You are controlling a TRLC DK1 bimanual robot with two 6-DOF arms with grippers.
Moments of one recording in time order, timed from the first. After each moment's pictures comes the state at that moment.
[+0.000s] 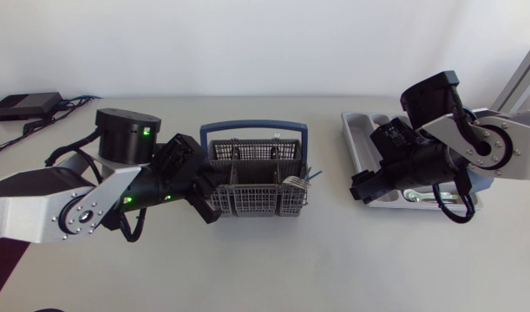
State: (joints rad) left arm -0.51 1.41 0.68 0.14 0.14 0.36; right arm 0.27 1.36 0.86 -0.48 0.03 -0.19
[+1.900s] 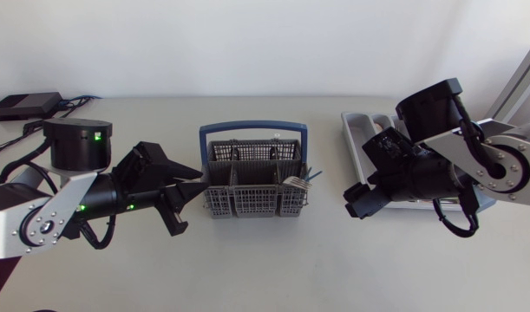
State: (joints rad) left arm -0.33 1.28 0.56 0.15 0.42 0.52; right arm 0.37 1.27 0.79 -0.47 0.03 -0.22
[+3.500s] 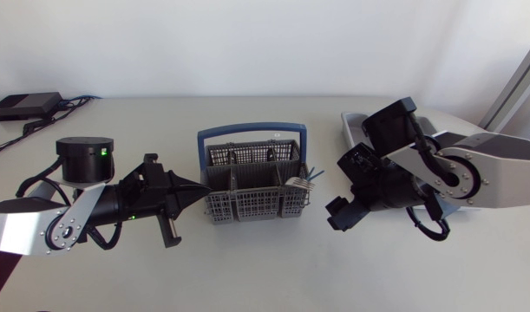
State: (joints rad) left arm -0.24 1.44 0.49 0.37 0.66 0.75; right arm 0.46 1.39 0.78 -0.43 0.06 -0.22
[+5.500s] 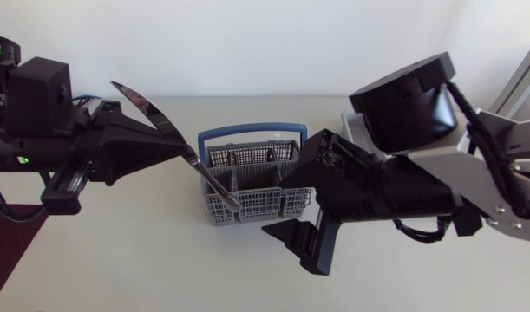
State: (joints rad) left arm -0.15 1.08 0.87 -0.39 1.16 0.49; right arm 0.78 1.20 0.87 -0.40 -0.25 -0.37
